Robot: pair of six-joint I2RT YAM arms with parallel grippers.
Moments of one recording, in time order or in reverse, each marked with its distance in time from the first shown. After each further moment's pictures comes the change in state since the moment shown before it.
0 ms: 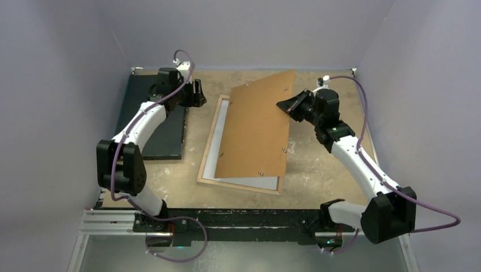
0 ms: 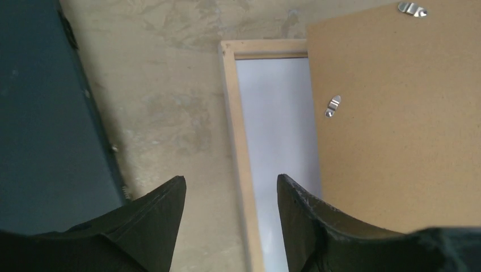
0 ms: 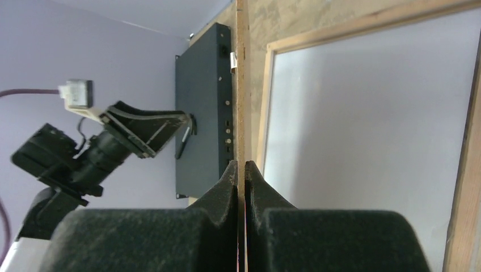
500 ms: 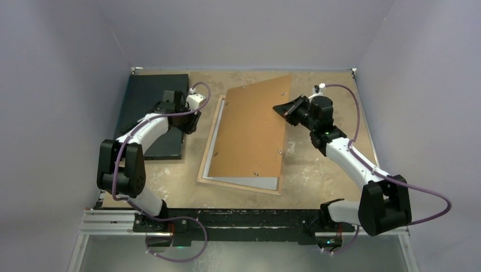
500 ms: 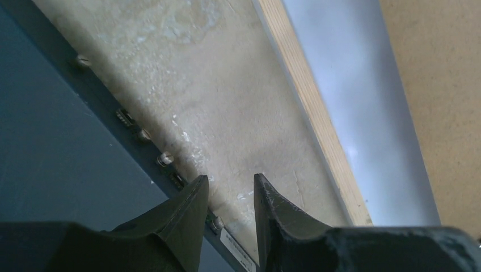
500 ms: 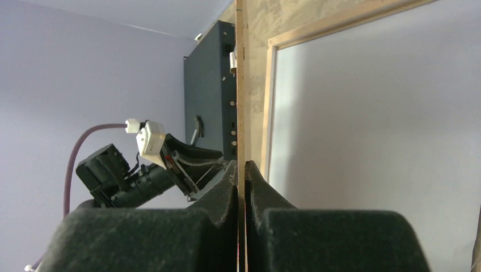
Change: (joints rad) left arm 0.016 -0.028 -0.196 -0.129 -0.019 0.538; right arm -0.001 0.054 -0.156 0.241 -0.037 0.099
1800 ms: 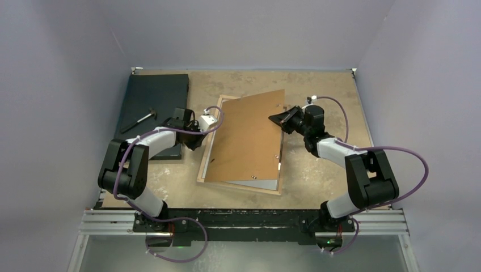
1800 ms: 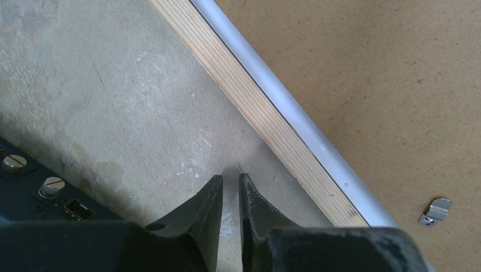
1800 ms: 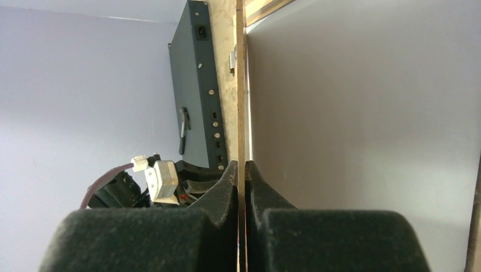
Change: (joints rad) left arm -0.093 -0.003 -0.243 0.158 0.033 0.185; right arm -0.027 0.241 -0.143 0.323 -0.101 0.102
